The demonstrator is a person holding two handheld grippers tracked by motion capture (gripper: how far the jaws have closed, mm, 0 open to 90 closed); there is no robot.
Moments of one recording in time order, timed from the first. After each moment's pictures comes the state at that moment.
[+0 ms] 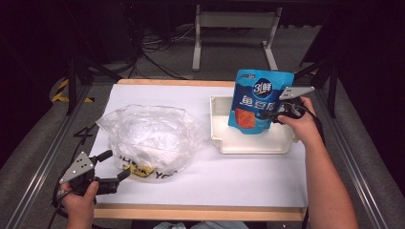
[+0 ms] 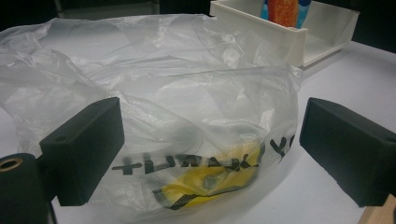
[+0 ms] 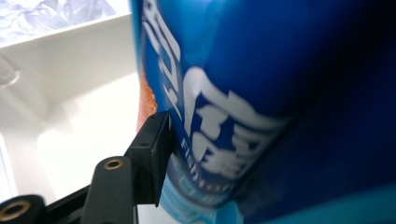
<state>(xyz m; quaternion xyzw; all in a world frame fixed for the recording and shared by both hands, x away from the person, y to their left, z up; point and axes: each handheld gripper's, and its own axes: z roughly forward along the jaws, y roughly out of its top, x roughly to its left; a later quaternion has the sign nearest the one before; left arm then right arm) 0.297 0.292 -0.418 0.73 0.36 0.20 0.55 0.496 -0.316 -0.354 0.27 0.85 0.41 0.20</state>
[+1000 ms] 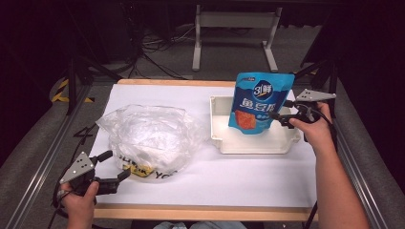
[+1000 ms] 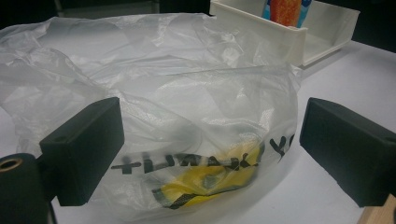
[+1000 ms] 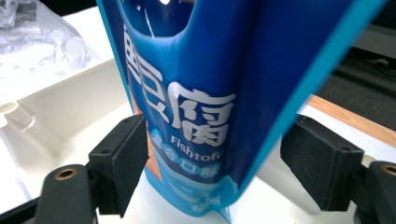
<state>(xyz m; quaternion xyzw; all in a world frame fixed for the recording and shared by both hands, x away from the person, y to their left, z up) 0.297 0.292 -0.418 0.73 0.36 0.20 0.55 0.459 -0.337 -0.339 0.35 0.78 0.46 0.23</state>
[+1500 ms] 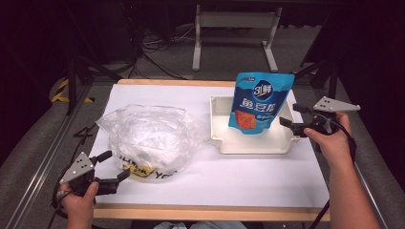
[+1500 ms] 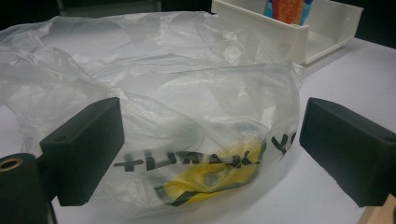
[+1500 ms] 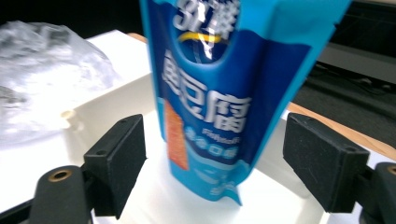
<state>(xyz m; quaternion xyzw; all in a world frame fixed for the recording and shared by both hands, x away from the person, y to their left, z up) 0.296 0.292 -0.418 0.73 0.36 0.20 0.54 0.402 -0.346 -0.315 0.34 0.76 0.49 0.25</state>
